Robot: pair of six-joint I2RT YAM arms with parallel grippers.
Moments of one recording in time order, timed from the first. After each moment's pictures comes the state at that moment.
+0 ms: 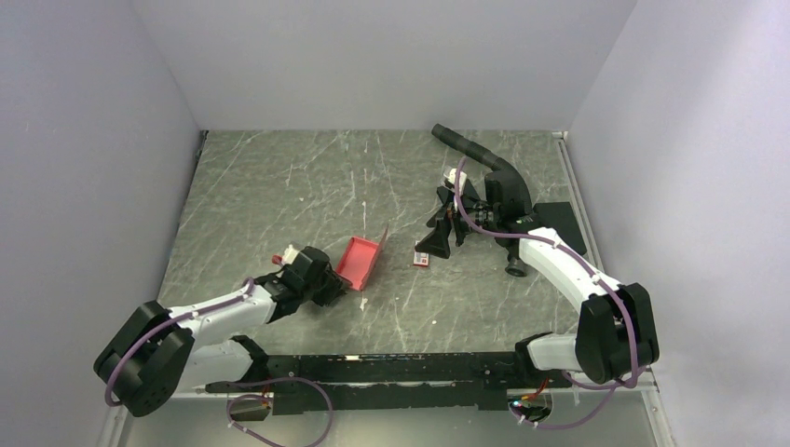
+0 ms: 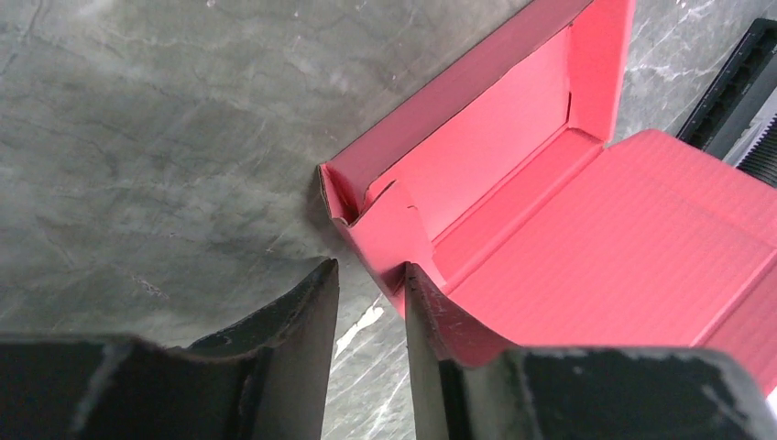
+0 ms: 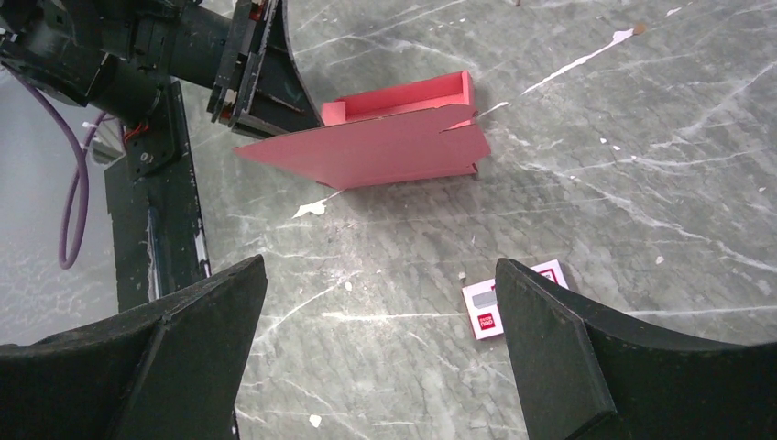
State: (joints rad) left arm -0.68 1.15 0.39 -0.12 -0.11 -1.51; right arm 0.32 1.31 0.85 -0.14 -0.93 -0.14
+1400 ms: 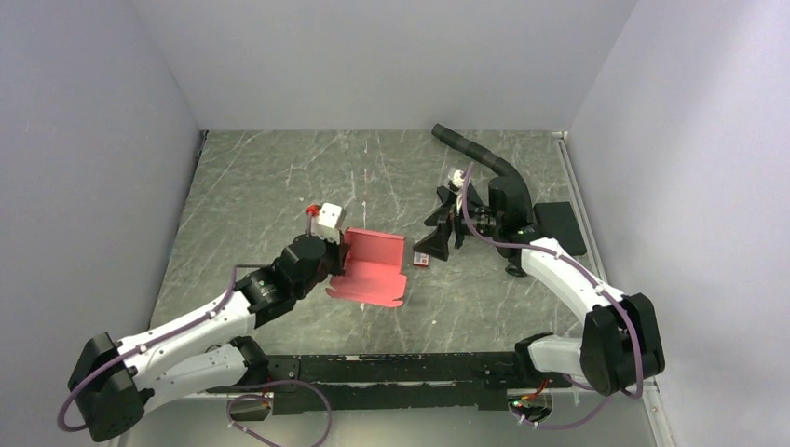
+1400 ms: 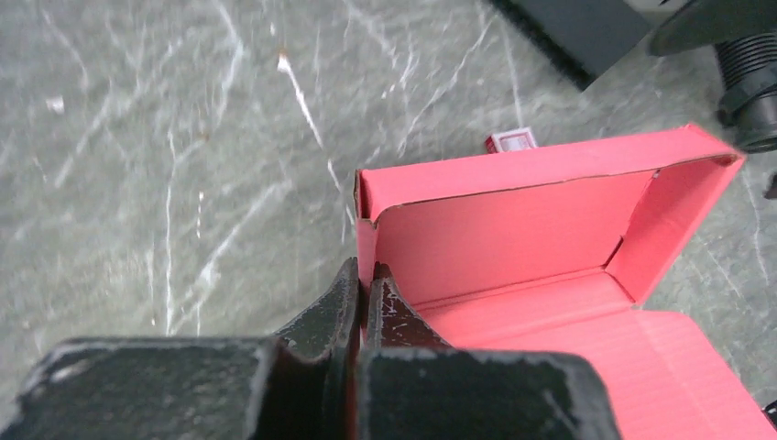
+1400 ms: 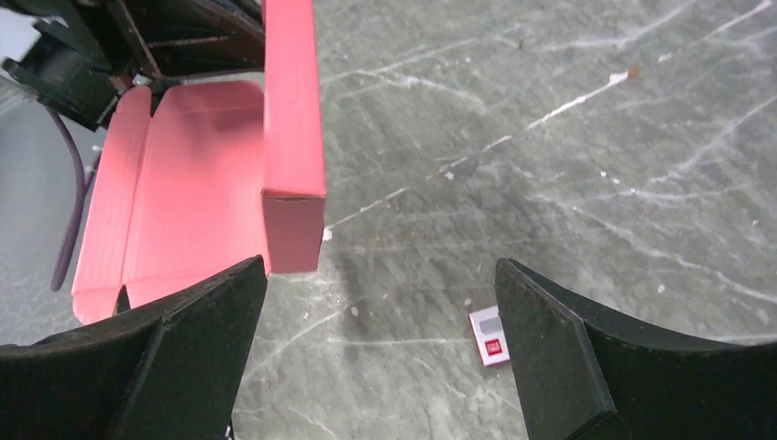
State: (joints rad) left arm -0.83 0.96 0.60 -0.09 -0.33 -0.36; right arm 0.33 1.26 0.77 0.00 -0.93 -0.06
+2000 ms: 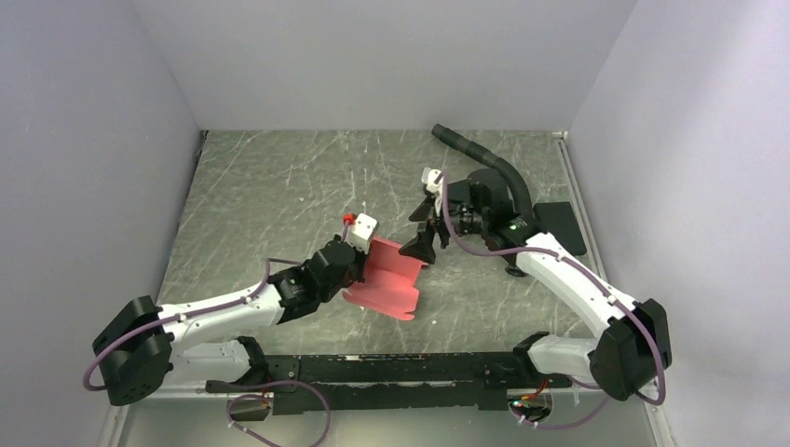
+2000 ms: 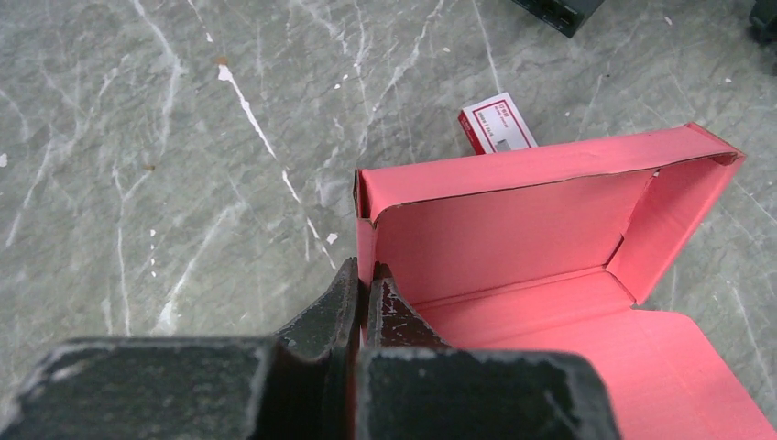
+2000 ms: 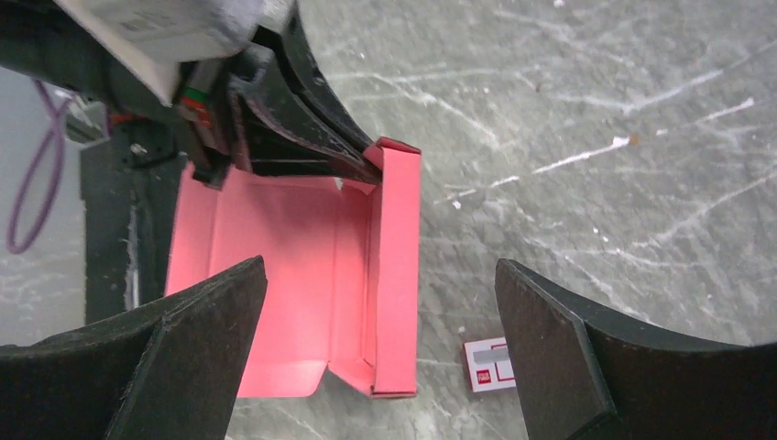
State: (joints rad) left arm -0.97 1.13 0.59 0.12 -0.41 -0.21; right arm 0.50 1.21 0.94 -0.18 -0.81 -0.19
